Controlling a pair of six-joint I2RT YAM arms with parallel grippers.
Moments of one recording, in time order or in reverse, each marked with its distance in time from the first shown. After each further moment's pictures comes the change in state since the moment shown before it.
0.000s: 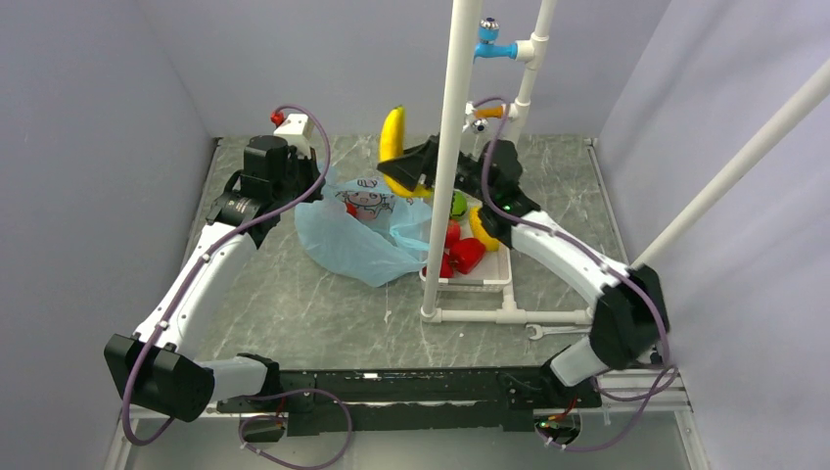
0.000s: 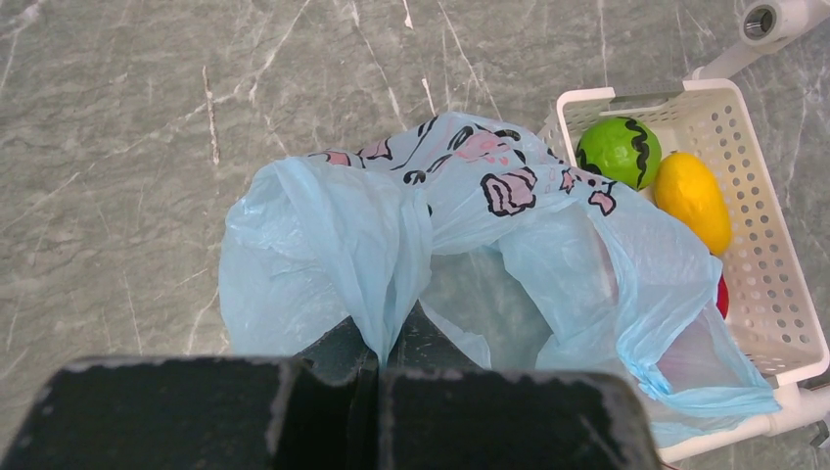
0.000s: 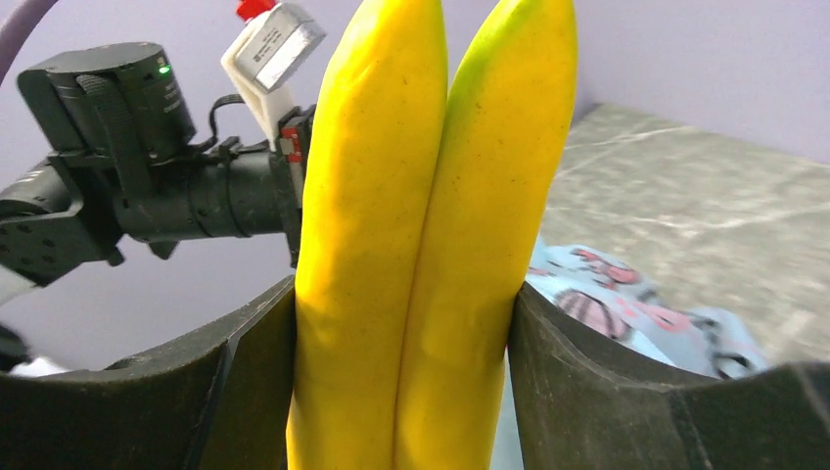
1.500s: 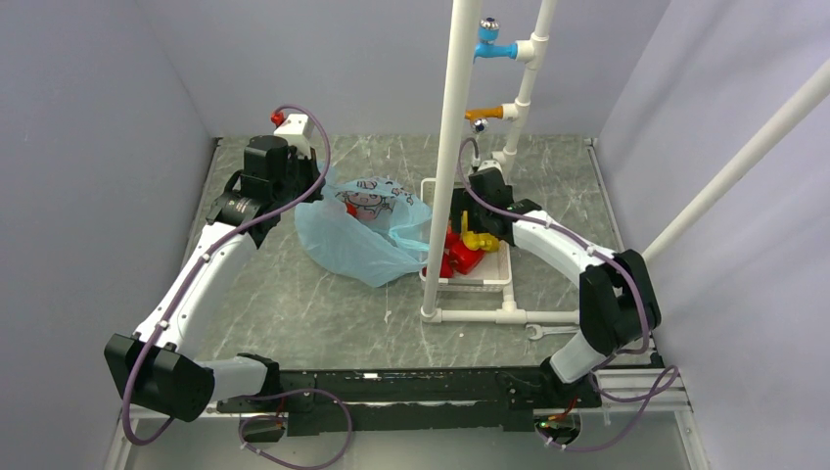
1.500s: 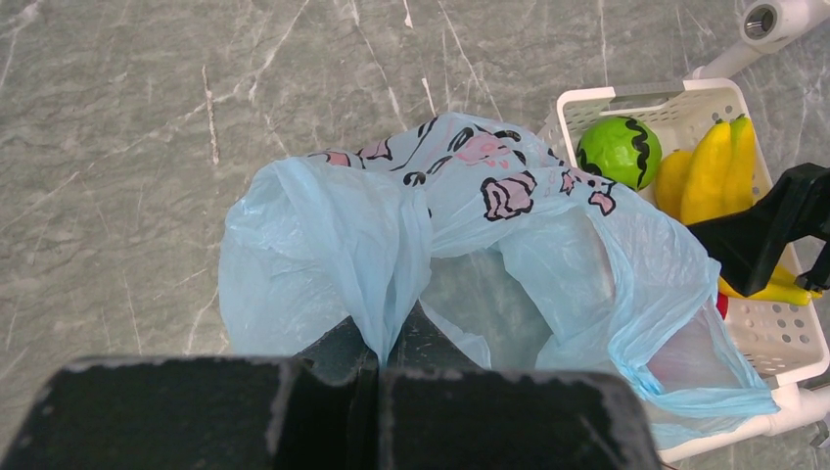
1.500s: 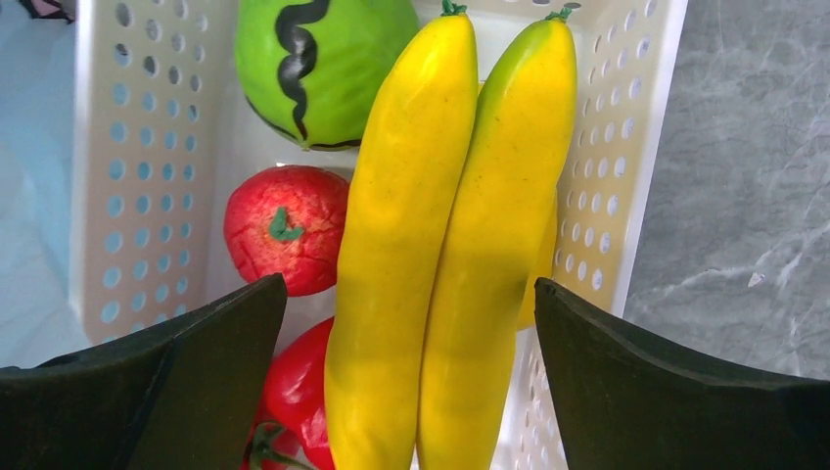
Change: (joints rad) left arm 0.000 0.001 0.000 -0.002 -0.002 -0.001; right arm -0.127 0.010 -0.137 -0.898 0.798 -0.396
